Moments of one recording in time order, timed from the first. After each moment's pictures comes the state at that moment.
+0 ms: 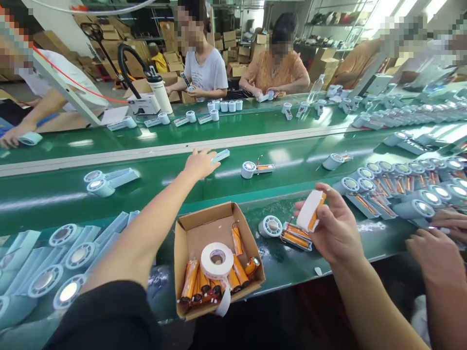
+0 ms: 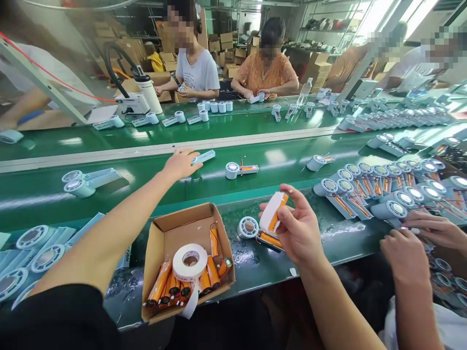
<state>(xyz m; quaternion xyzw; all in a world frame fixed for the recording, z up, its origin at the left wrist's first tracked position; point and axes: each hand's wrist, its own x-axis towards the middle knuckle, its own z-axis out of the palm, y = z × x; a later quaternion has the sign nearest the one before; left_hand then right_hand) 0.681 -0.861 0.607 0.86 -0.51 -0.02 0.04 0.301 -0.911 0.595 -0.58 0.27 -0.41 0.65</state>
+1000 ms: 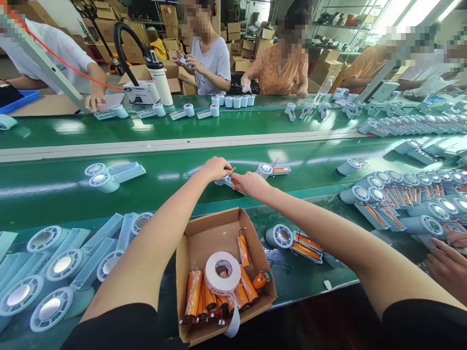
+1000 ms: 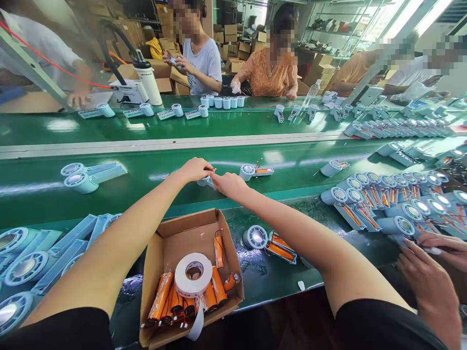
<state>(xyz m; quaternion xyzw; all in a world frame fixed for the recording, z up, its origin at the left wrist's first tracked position) 0.697 -0.895 0.563 0.81 -0.57 -0.14 0.07 0.520 -0.965 0.569 -0.98 0.19 0.09 0.06</state>
